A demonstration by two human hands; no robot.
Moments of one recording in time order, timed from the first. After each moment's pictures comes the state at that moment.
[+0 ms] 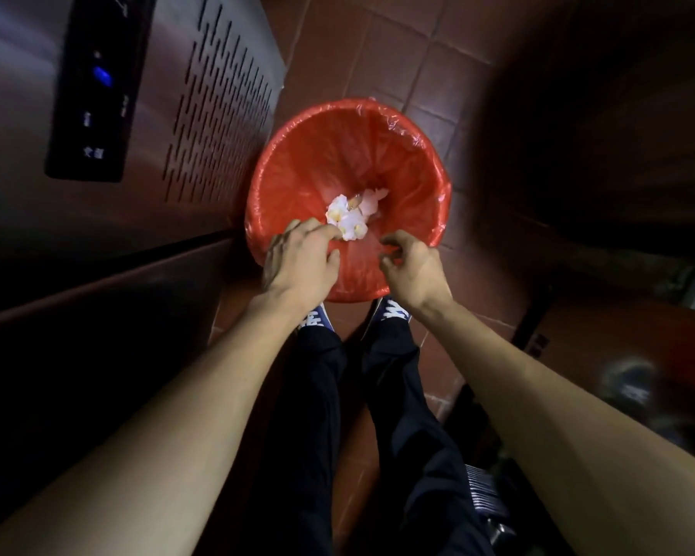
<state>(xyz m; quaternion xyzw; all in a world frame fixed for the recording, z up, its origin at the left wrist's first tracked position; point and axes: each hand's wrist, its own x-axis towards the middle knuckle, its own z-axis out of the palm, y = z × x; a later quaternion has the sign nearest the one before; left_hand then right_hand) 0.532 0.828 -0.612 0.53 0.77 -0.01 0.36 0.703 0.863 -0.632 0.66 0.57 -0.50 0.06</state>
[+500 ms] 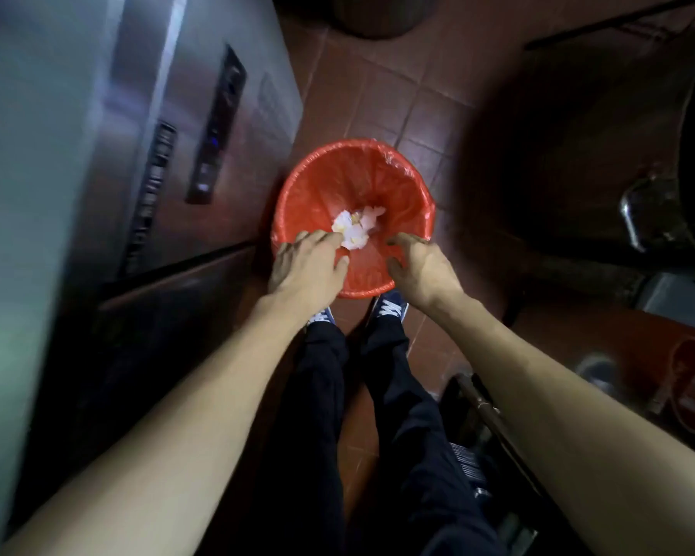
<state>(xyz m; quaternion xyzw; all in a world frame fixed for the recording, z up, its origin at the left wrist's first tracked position) 0.515 0.832 -0.506 0.56 0.74 -0.07 0.37 0.695 0.886 -0.509 0.57 0.69 -0.42 0.13</state>
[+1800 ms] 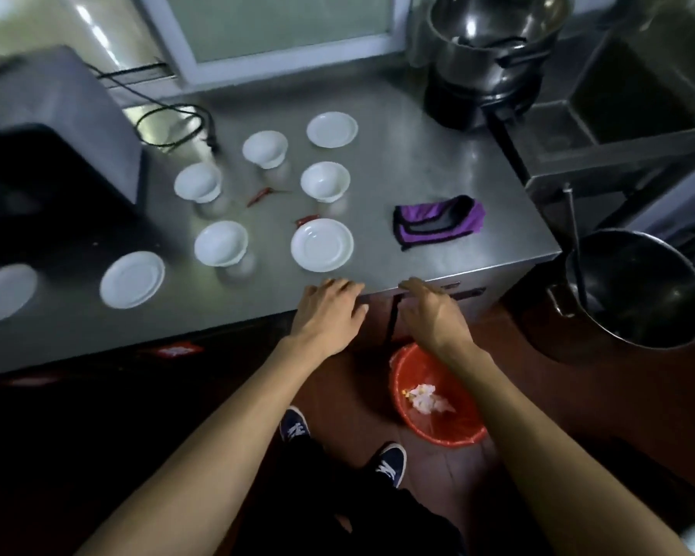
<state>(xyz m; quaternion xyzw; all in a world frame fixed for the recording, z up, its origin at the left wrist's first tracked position) 0.497 0.631 -0.143 0.26 0.96 0.08 0.11 0.558 0.815 -0.161 0.09 0.95 -0.30 0.01</state>
